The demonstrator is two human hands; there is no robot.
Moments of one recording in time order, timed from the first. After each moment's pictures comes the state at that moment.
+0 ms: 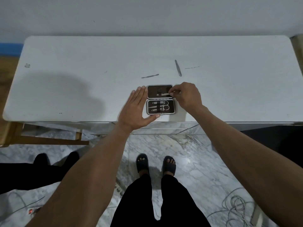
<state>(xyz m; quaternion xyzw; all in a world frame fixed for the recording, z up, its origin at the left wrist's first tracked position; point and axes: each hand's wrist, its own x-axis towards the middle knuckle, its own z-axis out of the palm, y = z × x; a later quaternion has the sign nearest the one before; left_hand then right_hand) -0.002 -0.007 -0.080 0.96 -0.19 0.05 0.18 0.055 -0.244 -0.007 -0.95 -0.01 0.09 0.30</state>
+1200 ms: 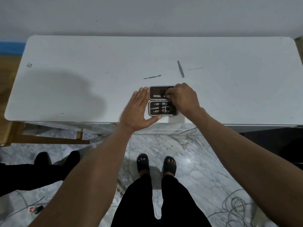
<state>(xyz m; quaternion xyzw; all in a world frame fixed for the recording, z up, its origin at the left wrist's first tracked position) -0.003 -0.008 -0.079 0.96 -0.19 0.05 0.18 0.052 -0.225 -0.004 -0.97 -0.12 0.07 0.18</state>
